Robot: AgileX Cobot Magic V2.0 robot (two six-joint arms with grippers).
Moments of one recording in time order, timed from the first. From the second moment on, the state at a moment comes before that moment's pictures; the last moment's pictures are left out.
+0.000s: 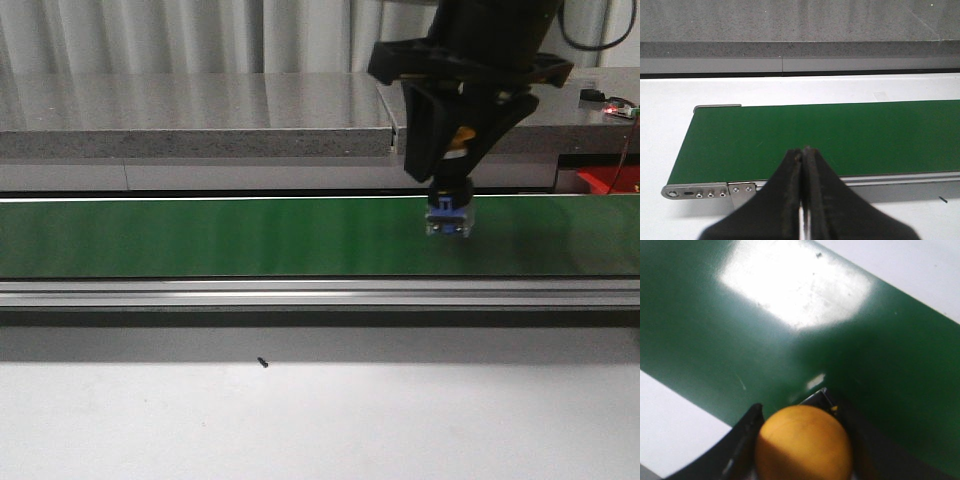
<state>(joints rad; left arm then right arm) -0.05 0.36 -0.47 -0.15 0.52 0.05 0.38 1.73 -1.44 0.14 0.97 -0.09</state>
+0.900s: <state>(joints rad) -0.05 0.36 -0.47 -0.15 0.52 0.05 -0.51 1.11 -0.97 0.10 0.97 -0.03</state>
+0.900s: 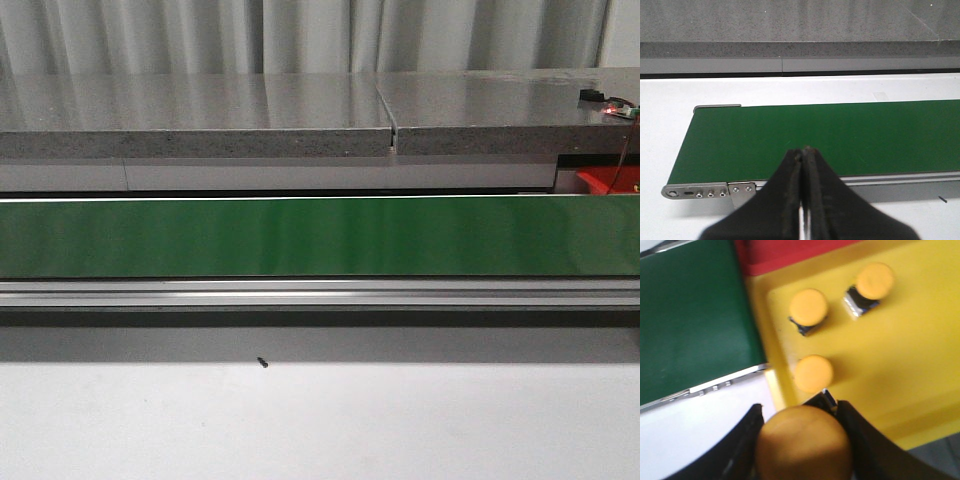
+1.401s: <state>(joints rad) -0.05 0.36 -0.47 -0.15 0.52 0.05 -0.61 1.30 -0.93 0.13 0.77 -0.06</state>
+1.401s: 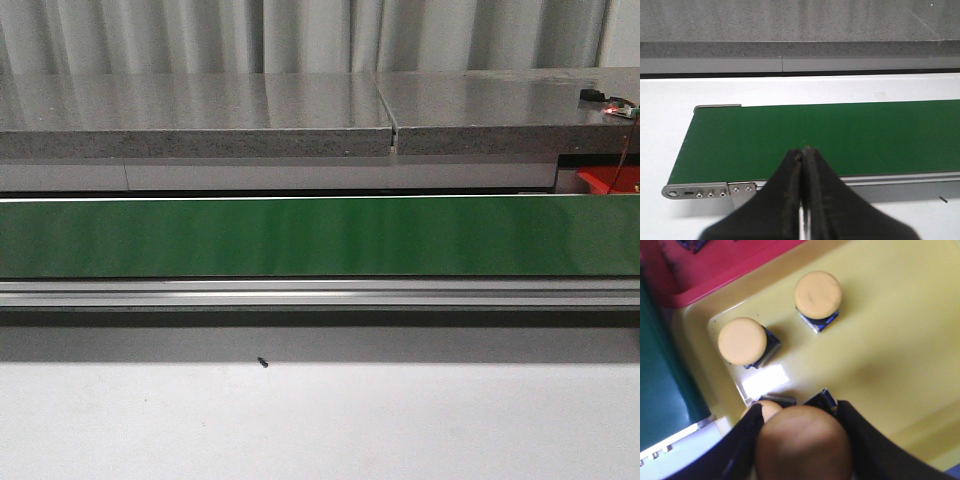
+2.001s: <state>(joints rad) -0.05 0.36 -0.47 -0.15 0.52 0.05 -0.61 1.51 -0.93 0.13 0.61 -0.07</state>
